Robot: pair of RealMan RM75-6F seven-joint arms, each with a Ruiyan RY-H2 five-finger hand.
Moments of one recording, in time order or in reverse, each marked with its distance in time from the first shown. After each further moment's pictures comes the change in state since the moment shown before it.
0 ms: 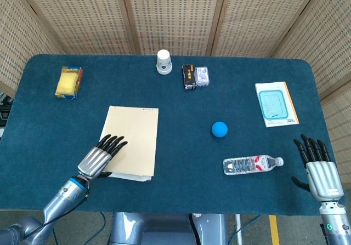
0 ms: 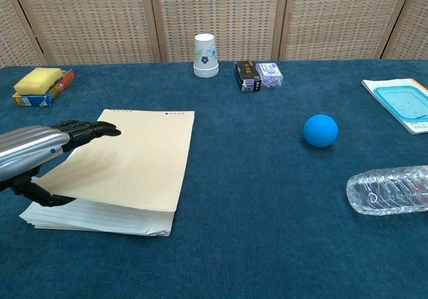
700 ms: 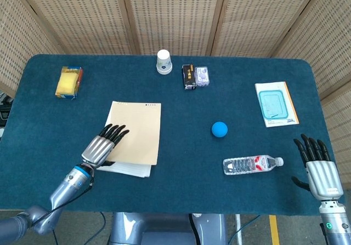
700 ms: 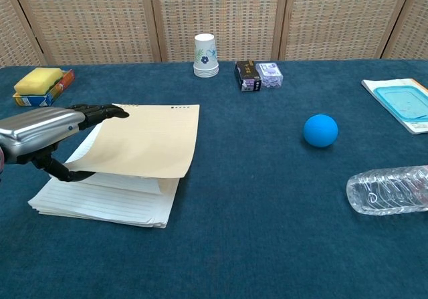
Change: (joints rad) left arm -0.068 -0.007 -0.071 -0.001 -0.103 -0.078 0.042; right arm 0.004 -0.001 0.003 0.000 0.015 -0.014 -0.001
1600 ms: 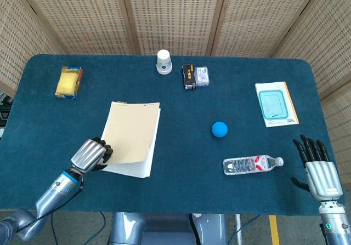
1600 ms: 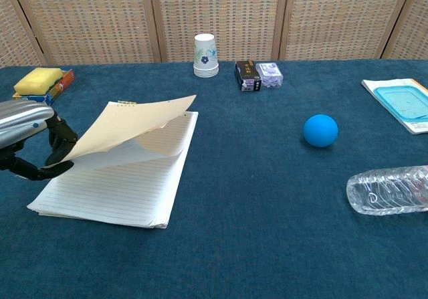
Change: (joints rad) left arm 0.037 0.069 0.100 0.045 0.172 0.181 -0.144; right arm 0.001 0.002 -0.004 -0.006 -0.001 -0.004 0.000
